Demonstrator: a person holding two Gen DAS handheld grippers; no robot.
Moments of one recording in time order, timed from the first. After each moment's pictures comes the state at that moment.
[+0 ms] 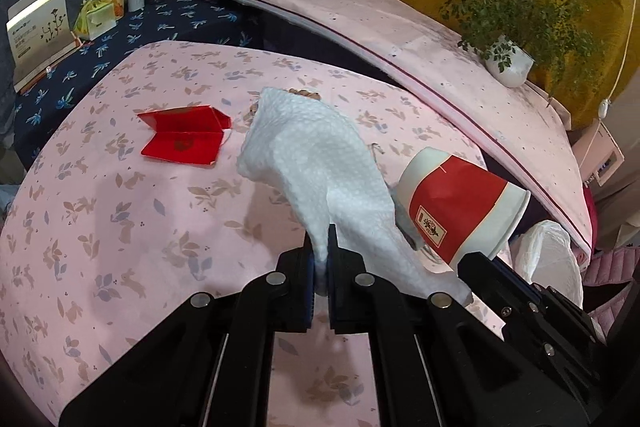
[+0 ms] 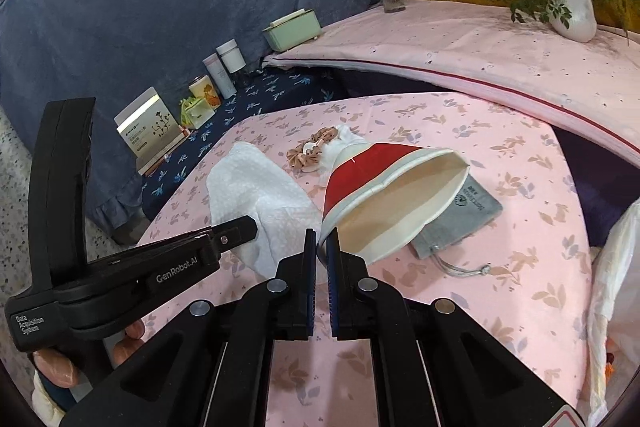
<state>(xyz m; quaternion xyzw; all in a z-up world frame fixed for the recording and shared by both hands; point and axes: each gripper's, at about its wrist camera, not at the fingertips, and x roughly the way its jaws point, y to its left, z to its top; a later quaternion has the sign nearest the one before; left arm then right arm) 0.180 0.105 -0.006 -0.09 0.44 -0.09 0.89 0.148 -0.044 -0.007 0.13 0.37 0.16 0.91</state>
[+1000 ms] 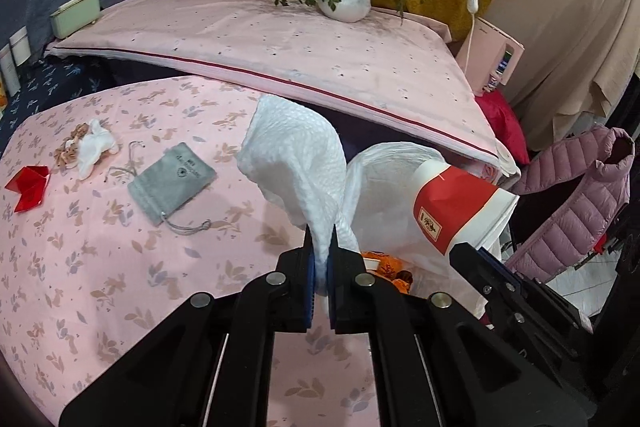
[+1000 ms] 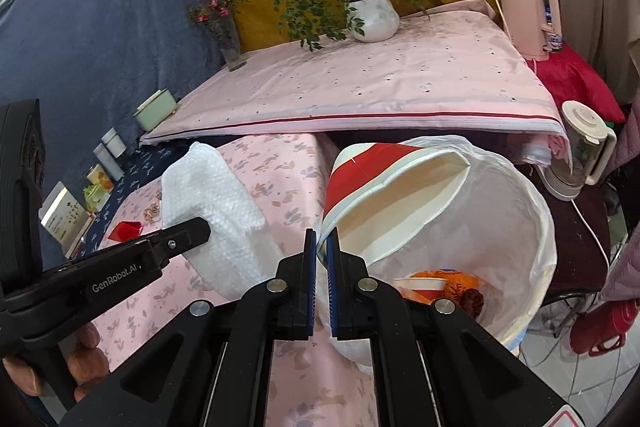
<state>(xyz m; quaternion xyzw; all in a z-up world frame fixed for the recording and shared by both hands) 0.107 -0.112 0.023 0.01 0.43 -0.27 0.86 0.022 -0.247 0.000 0.21 0.32 -0.07 0.92</state>
